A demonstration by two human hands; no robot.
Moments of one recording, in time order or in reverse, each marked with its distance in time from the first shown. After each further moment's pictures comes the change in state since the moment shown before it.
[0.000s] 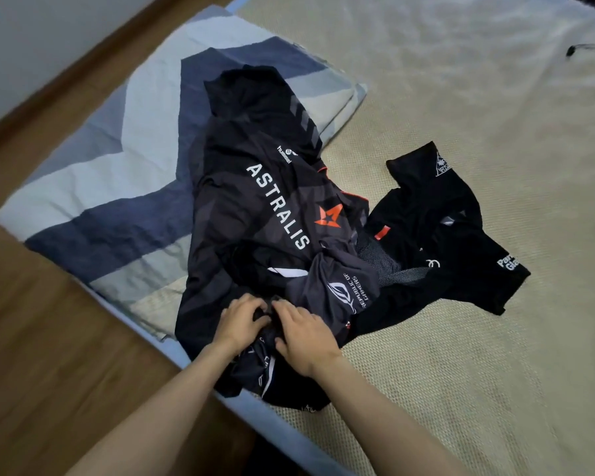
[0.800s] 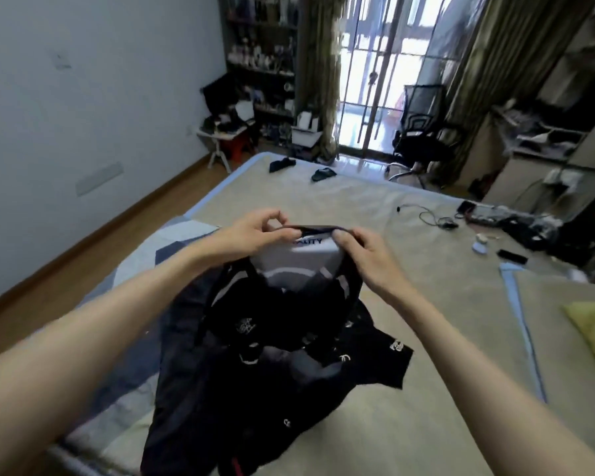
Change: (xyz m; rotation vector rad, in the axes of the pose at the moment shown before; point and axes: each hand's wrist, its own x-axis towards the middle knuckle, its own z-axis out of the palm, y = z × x) left_hand -0.141 0.377 -0.362 -0.233 0.034 0.768; right_hand -0.244 -0.009 -0.403 0.569 0.921 -0.005
